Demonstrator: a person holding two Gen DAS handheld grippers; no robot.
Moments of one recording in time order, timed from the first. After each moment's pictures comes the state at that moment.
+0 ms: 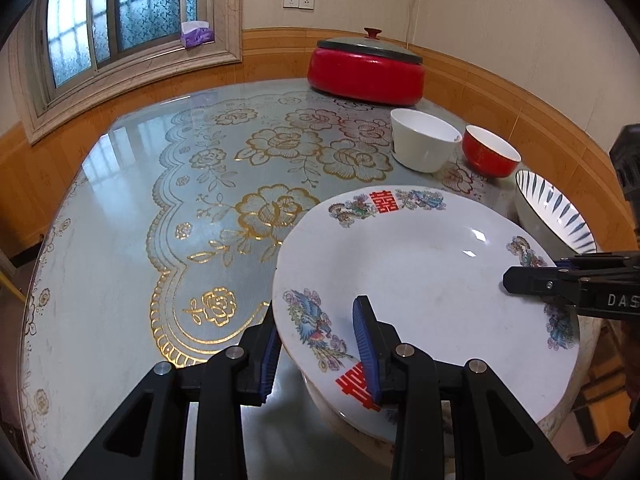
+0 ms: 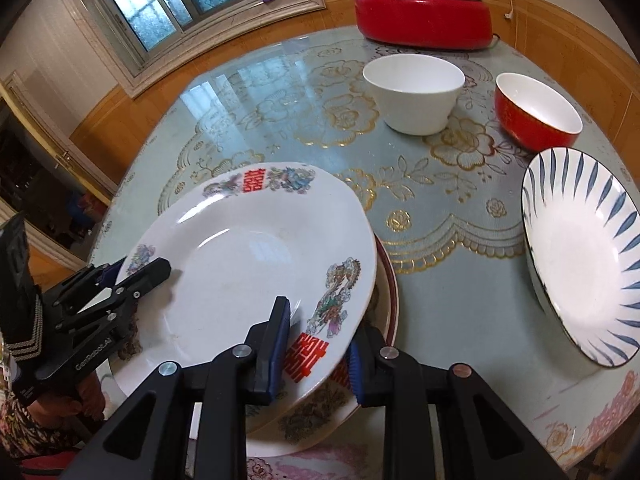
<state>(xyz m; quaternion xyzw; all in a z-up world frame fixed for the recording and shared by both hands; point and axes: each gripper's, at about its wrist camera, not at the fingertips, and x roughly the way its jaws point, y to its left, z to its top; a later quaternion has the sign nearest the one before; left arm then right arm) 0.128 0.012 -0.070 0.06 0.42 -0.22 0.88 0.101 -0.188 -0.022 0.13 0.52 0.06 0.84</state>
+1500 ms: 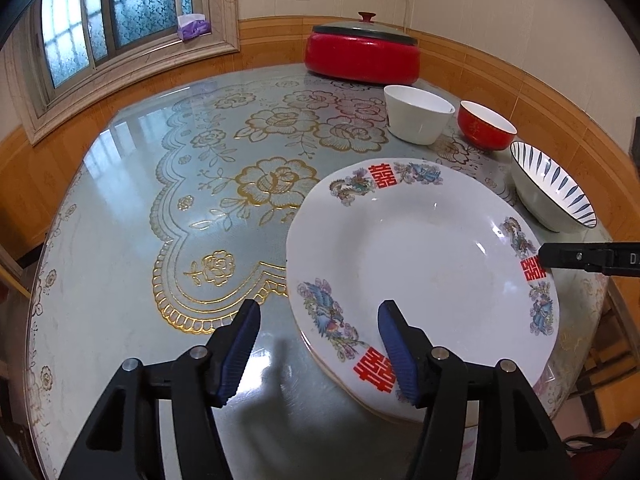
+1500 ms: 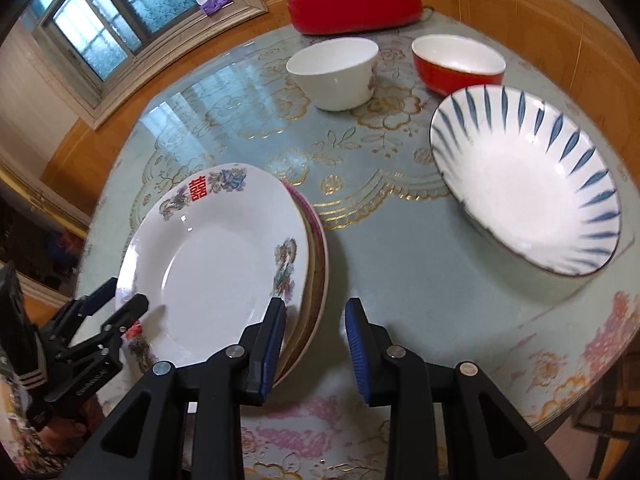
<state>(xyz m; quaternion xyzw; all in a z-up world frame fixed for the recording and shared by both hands) 0.103 0.016 -0.074 0.08 0.44 -0.22 0.87 0.061 -0.220 -0.025 0.20 0.53 -0.01 0.82</state>
